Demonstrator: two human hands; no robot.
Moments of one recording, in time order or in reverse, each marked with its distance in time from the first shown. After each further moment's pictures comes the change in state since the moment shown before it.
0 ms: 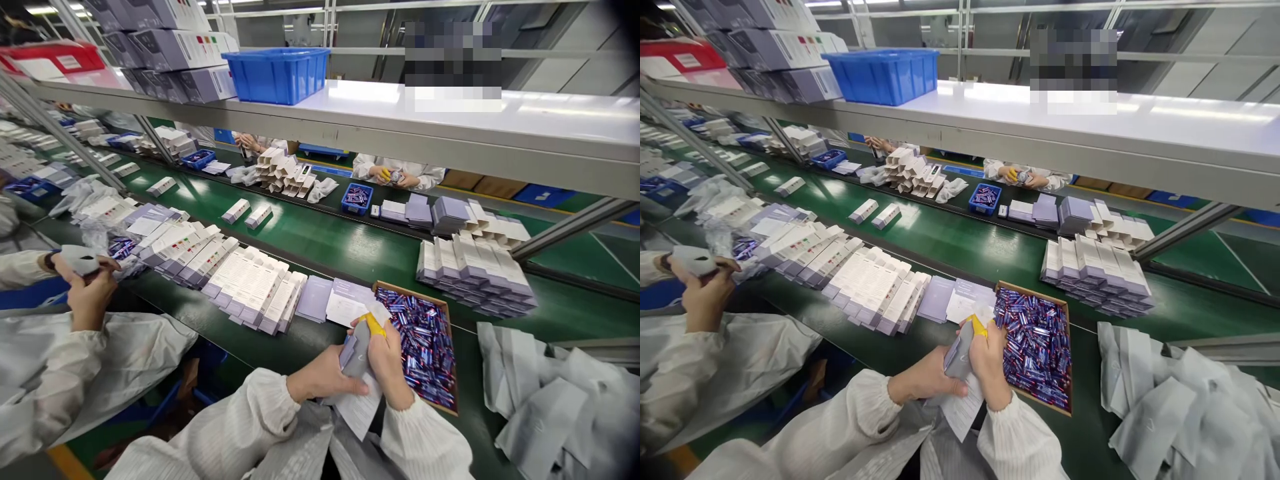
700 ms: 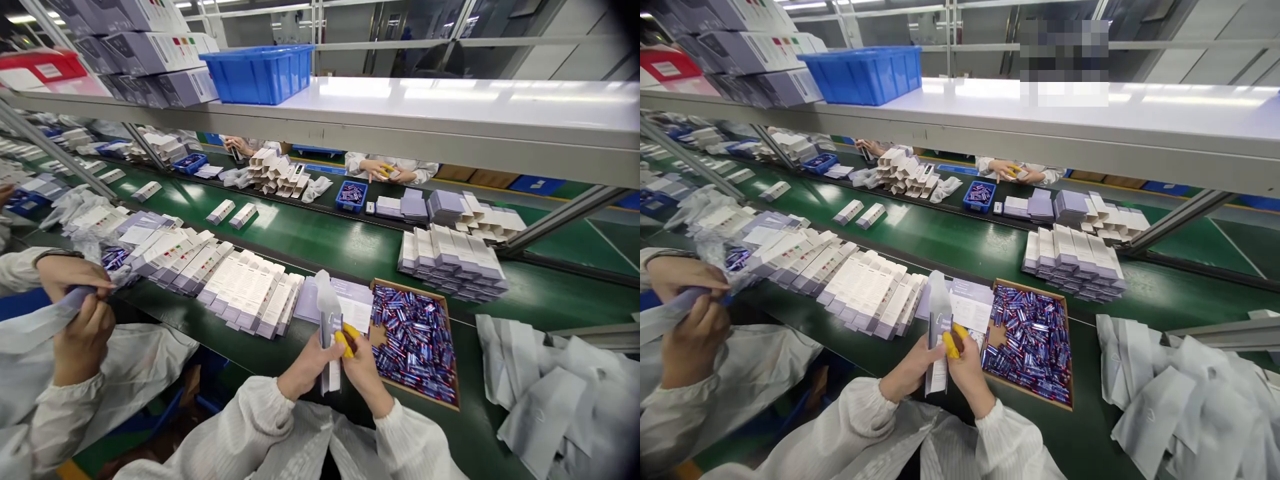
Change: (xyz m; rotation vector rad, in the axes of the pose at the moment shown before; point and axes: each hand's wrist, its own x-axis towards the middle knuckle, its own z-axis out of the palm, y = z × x) left_hand 0.005 -0.004 -0.009 -0.399 0.303 0.055; right_hand -0.019 0.026 0.030 0.355 -0.205 0.106
